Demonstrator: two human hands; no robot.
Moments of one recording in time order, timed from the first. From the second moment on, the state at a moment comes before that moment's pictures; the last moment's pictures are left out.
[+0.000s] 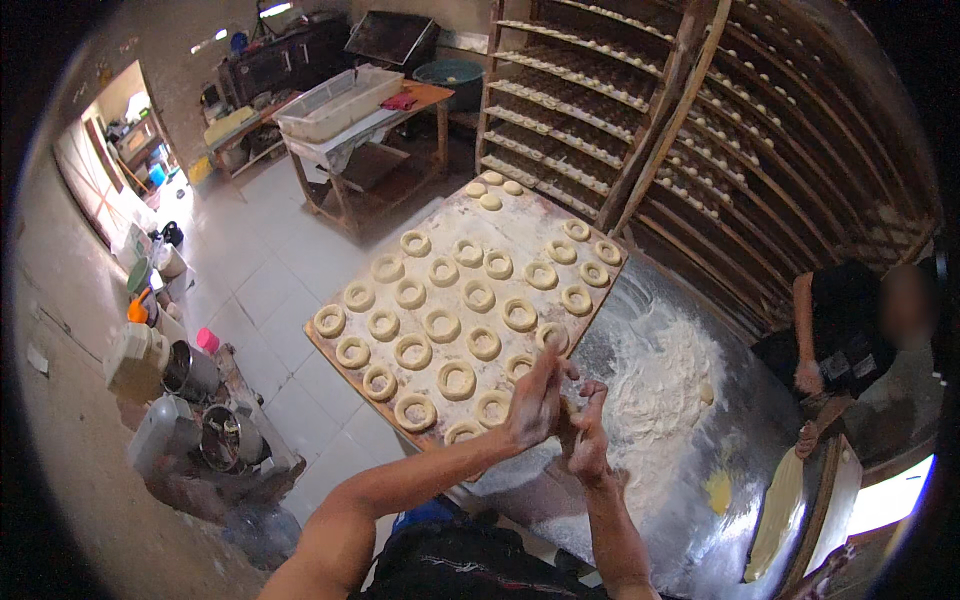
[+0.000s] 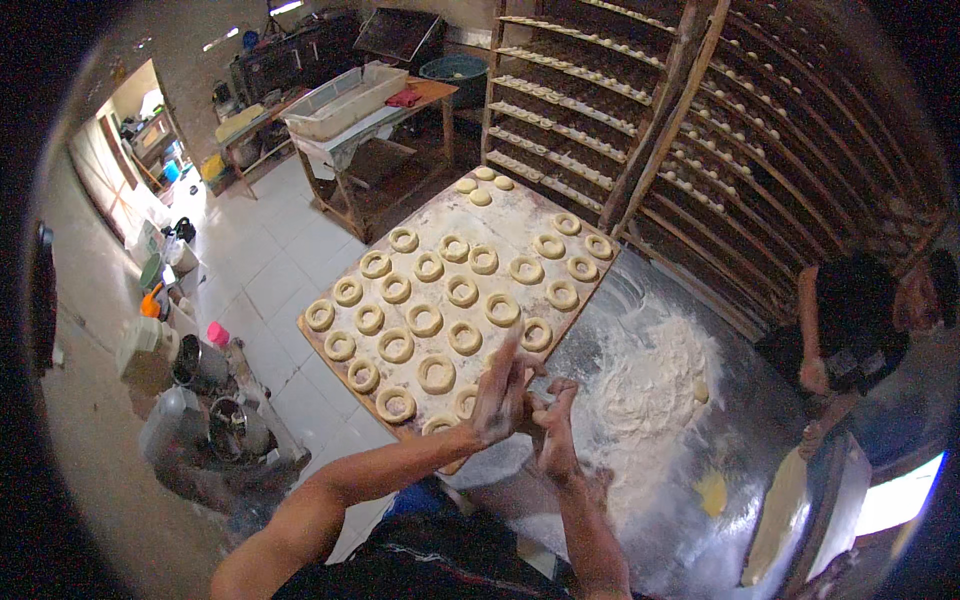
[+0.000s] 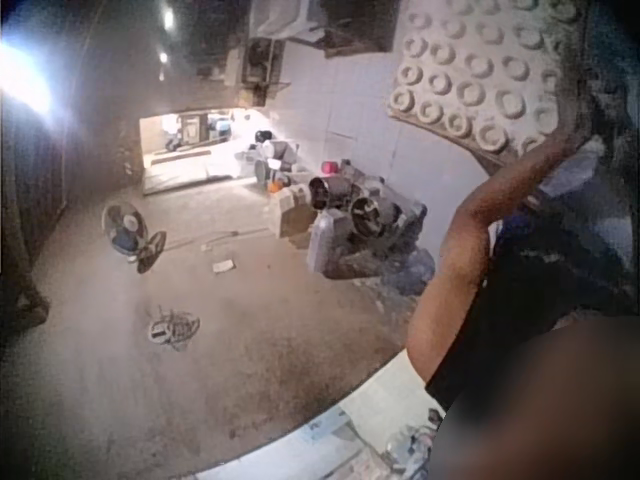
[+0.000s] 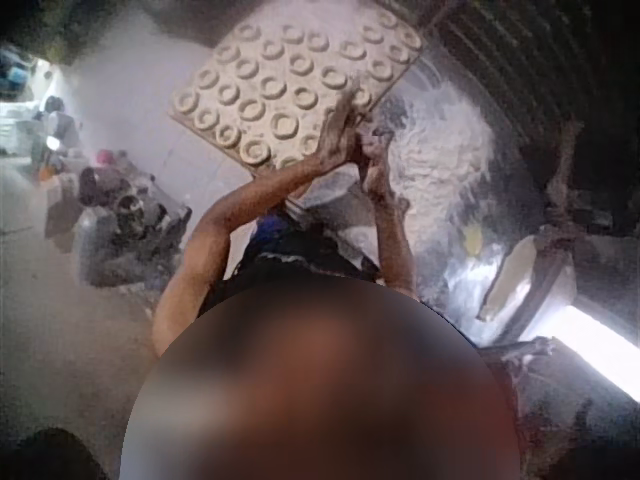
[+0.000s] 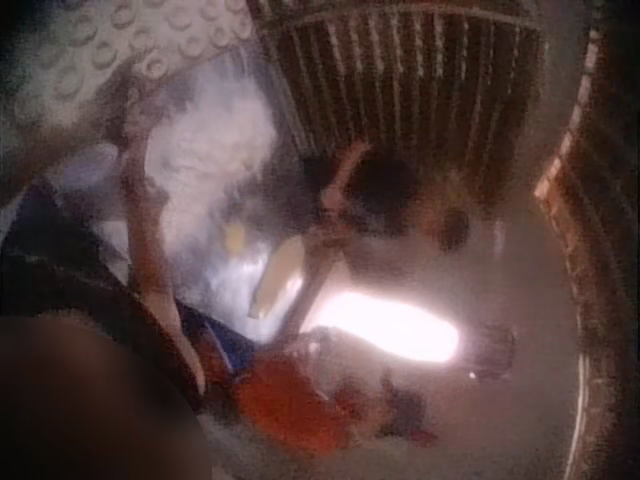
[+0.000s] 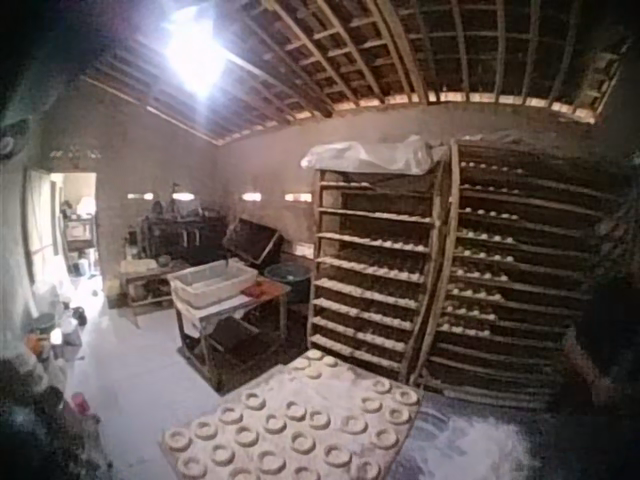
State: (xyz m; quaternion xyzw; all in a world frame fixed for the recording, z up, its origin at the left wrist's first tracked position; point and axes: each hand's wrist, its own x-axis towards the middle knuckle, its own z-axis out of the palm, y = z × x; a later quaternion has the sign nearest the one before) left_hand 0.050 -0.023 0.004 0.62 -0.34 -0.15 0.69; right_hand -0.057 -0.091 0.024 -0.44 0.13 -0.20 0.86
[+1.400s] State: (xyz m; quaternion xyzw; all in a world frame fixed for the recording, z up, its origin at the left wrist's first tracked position) left_hand 0.487 0.019 -0.042 0.78 -0.45 0.04 0.43; right_hand 0.356 -0.174 -0.010 -0.84 0.22 -0.37 0.33
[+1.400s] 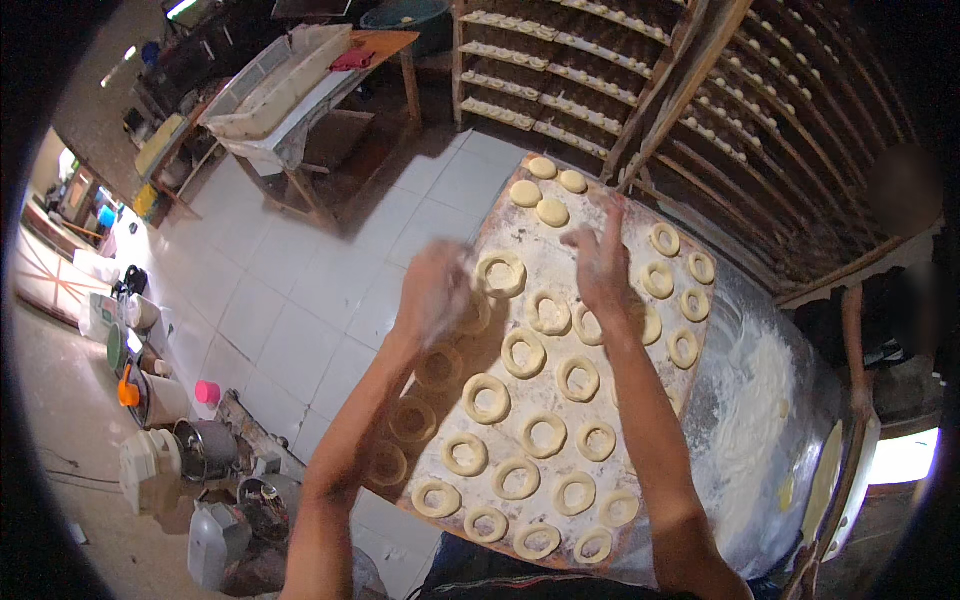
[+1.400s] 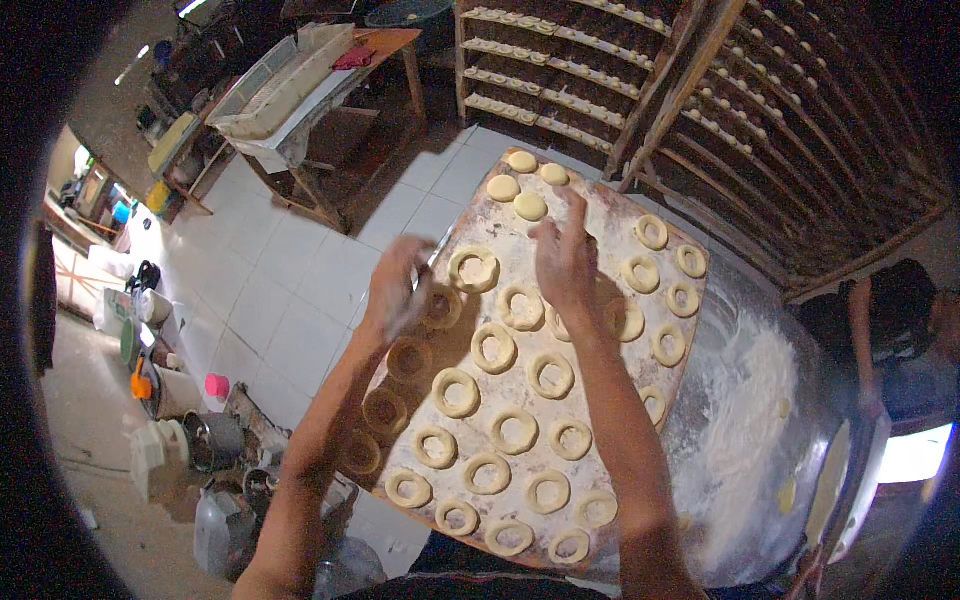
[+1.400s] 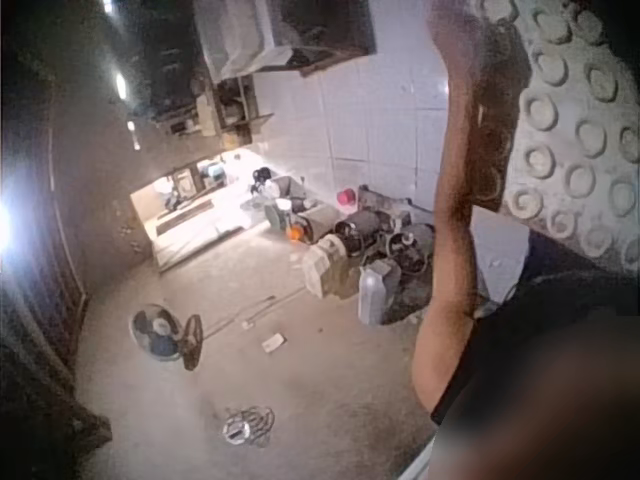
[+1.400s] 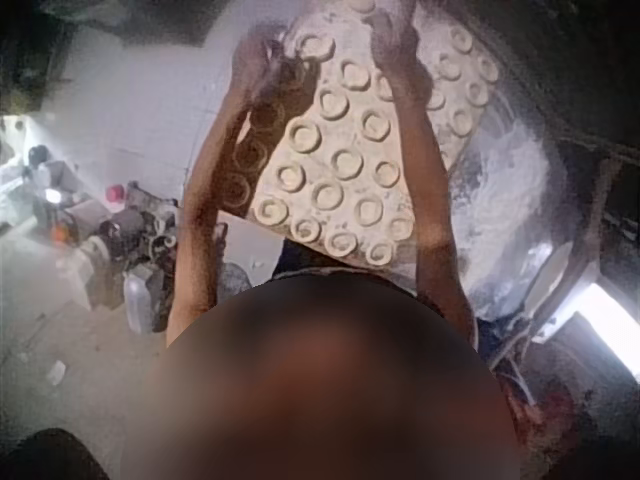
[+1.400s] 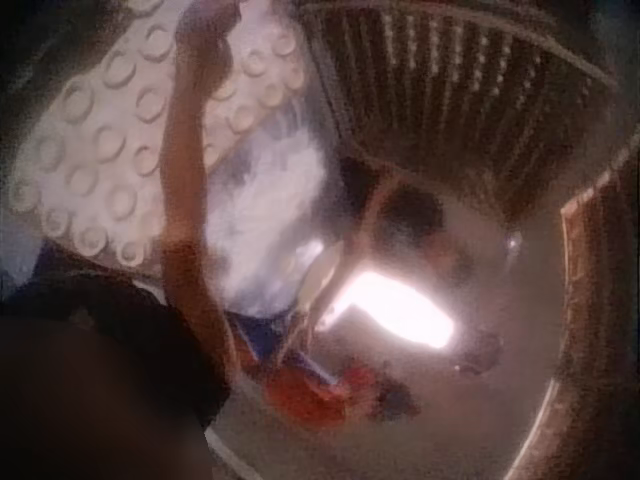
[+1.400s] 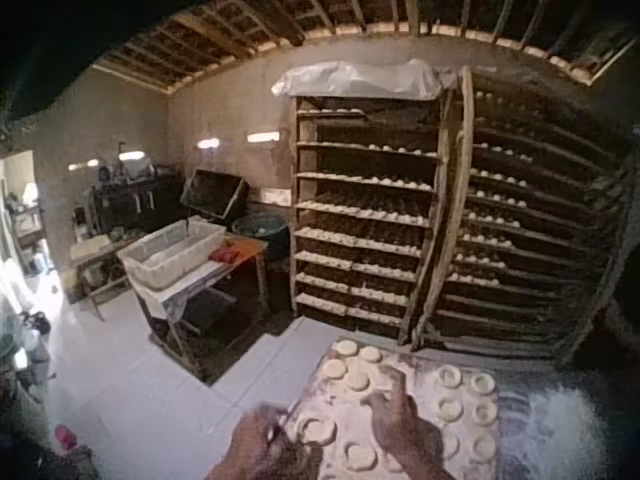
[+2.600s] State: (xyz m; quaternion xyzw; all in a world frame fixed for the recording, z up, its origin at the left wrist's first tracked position) left_hand 0.368 -0.079 -0.039 0.69 -0.69 0.05 0.21; right_hand 0.173 -0.162 -0.038 -0.94 0.29 -0.17 0.01
